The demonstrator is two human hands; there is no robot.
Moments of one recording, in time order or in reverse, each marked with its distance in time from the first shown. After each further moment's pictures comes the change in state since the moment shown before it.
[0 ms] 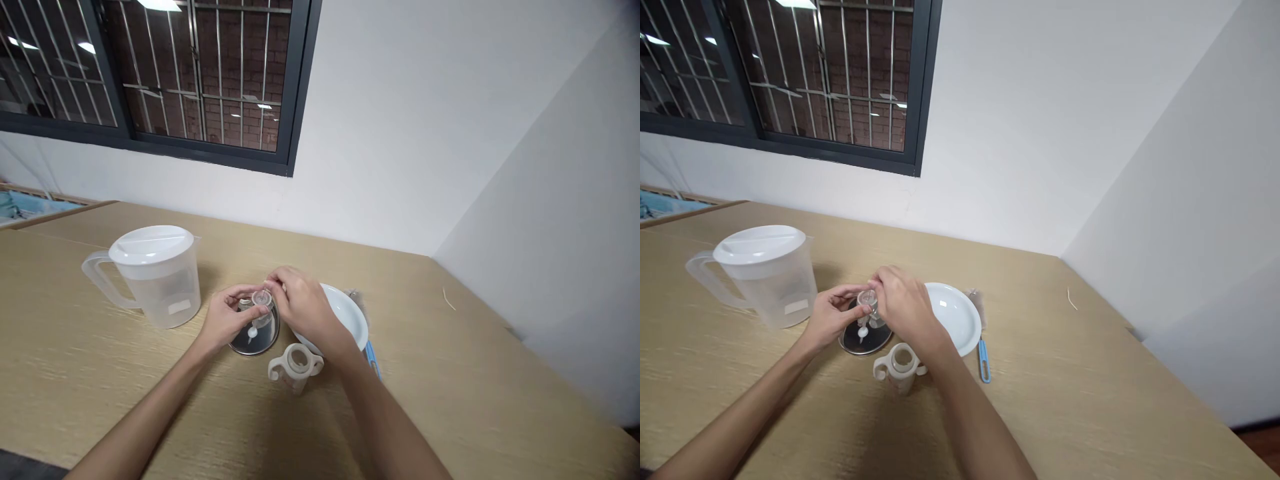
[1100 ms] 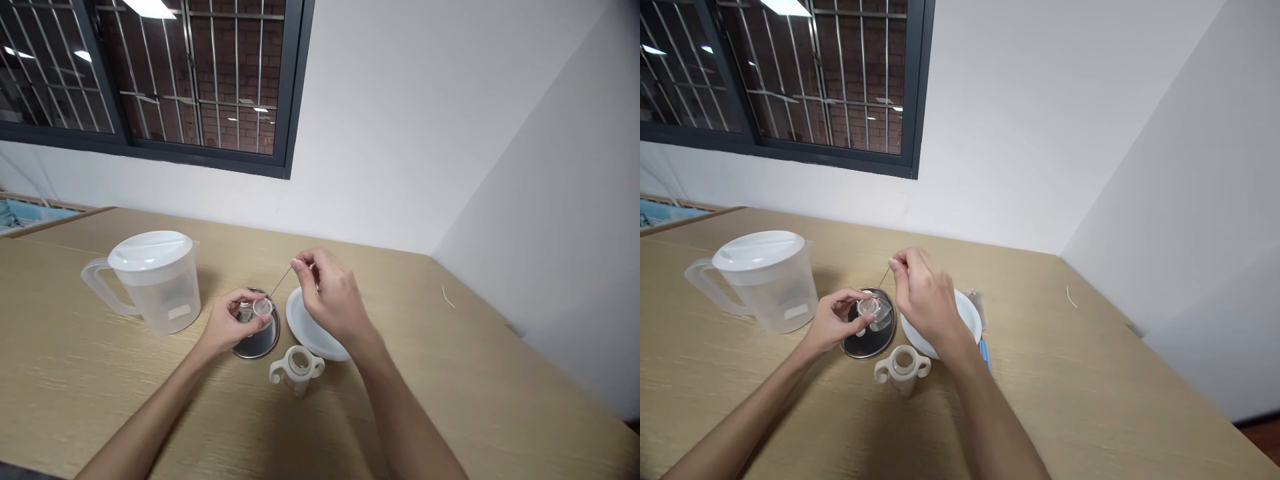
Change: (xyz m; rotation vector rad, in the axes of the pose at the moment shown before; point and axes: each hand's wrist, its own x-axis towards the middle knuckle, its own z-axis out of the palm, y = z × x) left_hand -0.003 0.006 0.001 0.106 -0.065 0.086; right_hand -0.005 -0.006 -0.042 -0.017 0.291 0.010
